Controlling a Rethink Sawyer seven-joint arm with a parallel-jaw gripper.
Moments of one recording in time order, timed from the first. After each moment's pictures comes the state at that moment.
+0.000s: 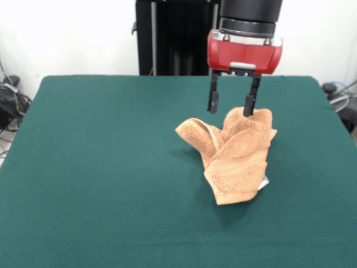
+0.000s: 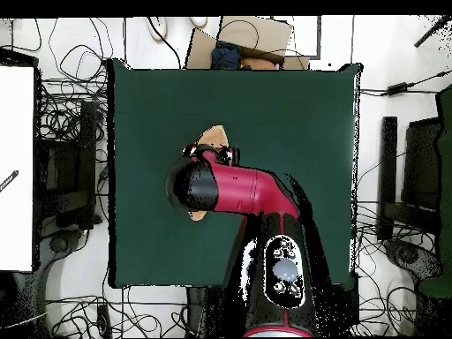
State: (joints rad) arm -0.14 -0.75 -0.02 1.71 -0.03 0.29 1.68
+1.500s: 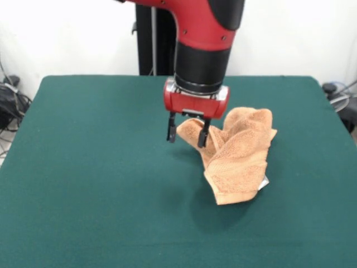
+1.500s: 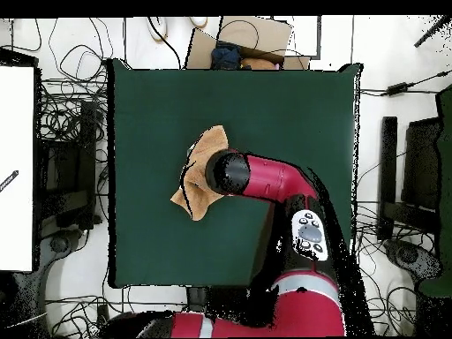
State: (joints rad) arm -0.22 -0.54 -0.04 1.59 -0.03 0.41 1.68
